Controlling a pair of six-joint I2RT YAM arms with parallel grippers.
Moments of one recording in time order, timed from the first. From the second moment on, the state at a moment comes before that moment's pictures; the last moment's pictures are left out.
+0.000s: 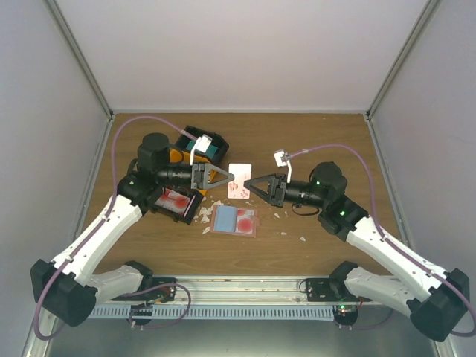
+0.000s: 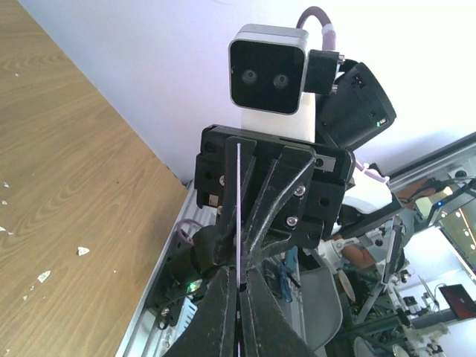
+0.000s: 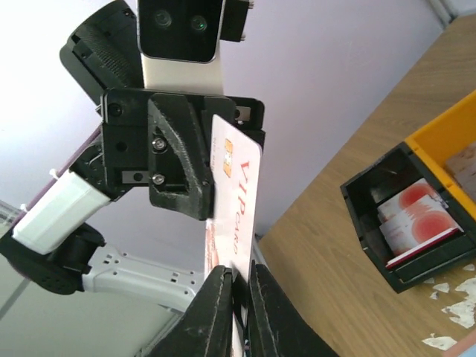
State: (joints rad) left arm -0.44 1.11 1.02 -0.15 1.08 -0.71; right arm 0.67 0.96 0.78 0.13 -0.66 0.78
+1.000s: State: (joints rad) left arm -0.65 1.28 0.68 -0.41 0.15 -0.71; right arm 0.62 1.26 0.42 0.16 -0.49 0.77
